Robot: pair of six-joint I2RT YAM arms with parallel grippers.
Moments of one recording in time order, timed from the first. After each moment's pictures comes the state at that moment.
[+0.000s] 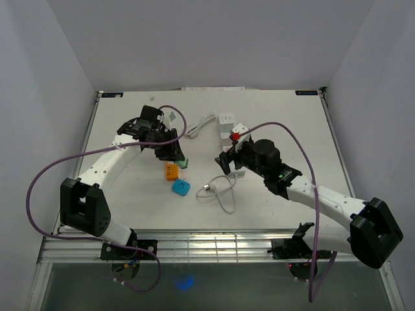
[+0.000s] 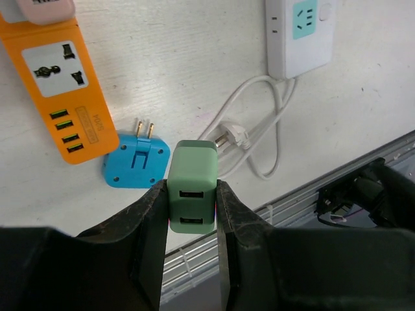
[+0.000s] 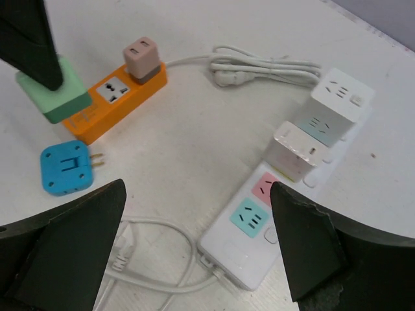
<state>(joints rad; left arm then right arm) -0.34 1.48 1.25 -0.79 0.38 -0.40 0.77 1.20 0.71 0.24 -0.09 -0.09</state>
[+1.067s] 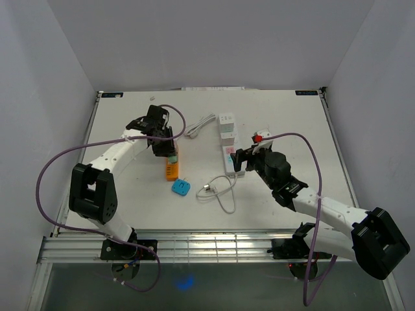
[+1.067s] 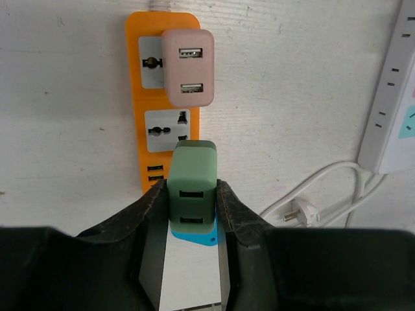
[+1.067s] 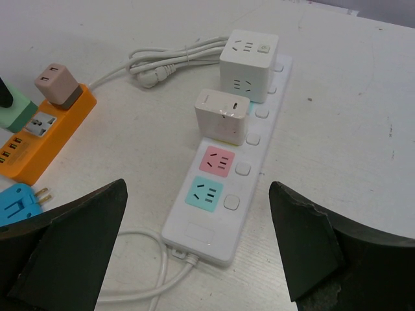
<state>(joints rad) -0.34 1.61 1.26 -0.72 0.04 -0.44 0.70 1.09 0.47 0.46 0.19 0.10</state>
